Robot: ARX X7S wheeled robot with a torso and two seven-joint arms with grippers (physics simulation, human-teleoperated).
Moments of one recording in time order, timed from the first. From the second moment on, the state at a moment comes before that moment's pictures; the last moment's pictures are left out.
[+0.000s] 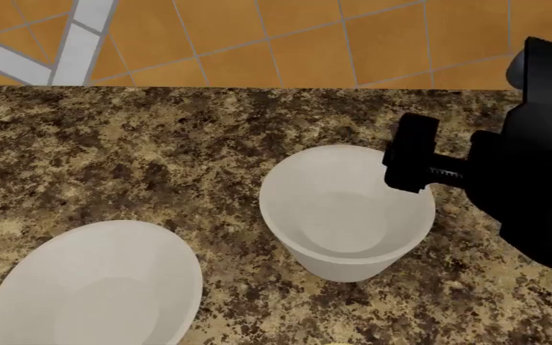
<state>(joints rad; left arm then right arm) -1.12 -0.38 0.01 0.42 -0.56 -0.97 -0.24 1.15 0.49 -0.02 0.23 1.31 1.40 0.74</state>
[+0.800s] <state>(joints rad) -1.08 -0.40 0.02 0.41 -0.55 -0.93 -0.23 1.17 0.43 -0.23 0.59 1.10 1.12 0.43</state>
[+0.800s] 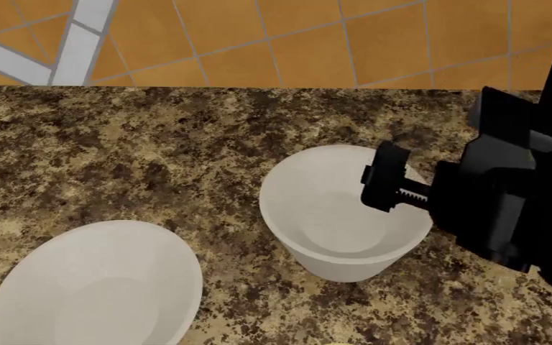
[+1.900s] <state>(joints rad) -1.05 -0.41 0.03 0.39 -0.55 -0.88 -0.24 1.19 0.39 -0.32 0.70 1.04 1.05 0.29</state>
